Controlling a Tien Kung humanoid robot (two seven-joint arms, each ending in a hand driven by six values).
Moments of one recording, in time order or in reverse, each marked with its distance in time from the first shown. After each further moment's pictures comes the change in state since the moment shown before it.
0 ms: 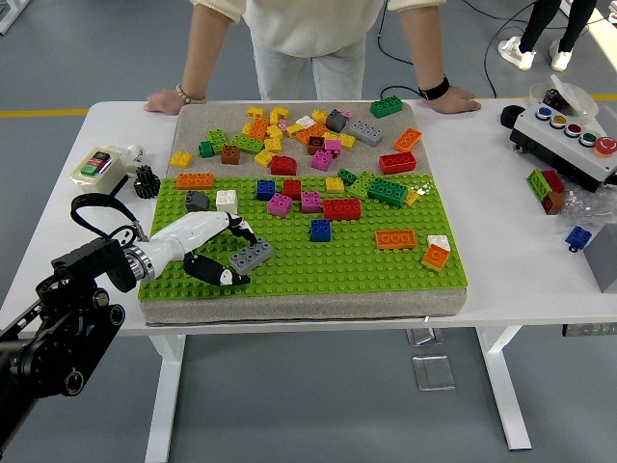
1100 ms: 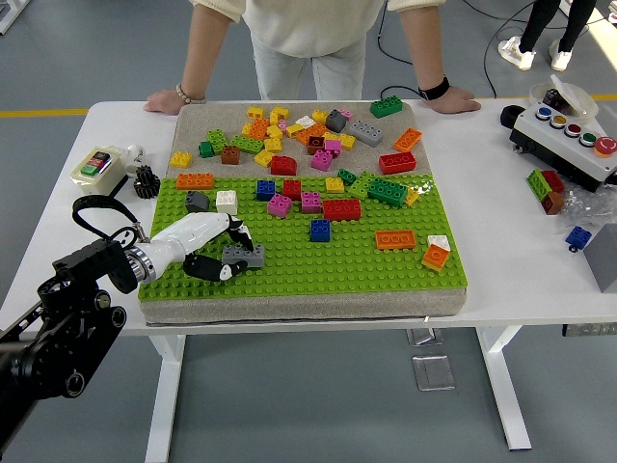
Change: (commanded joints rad) left arm 0.002 -0.001 0.014 0.002 0.000 0.019 0.012; right arm -0.001 -0.002 0.004 0.000 -0.003 0.002 0.001
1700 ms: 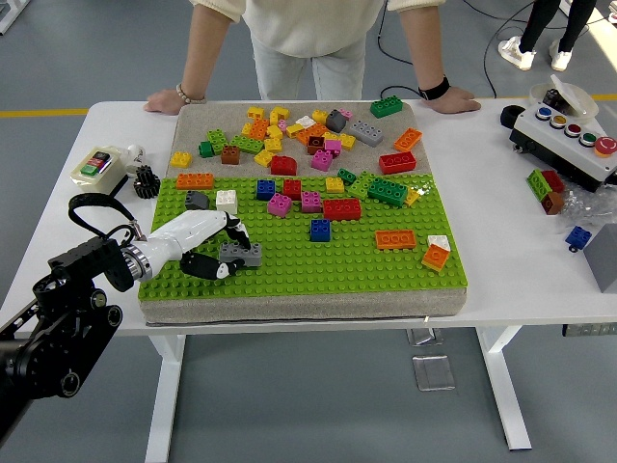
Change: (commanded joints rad) left arm 0.003 0.014 0.007 -0.022 0.000 0.000 0.000; right arm 0.000 -0.001 0.003 0.000 -0.002 0.002 0.001
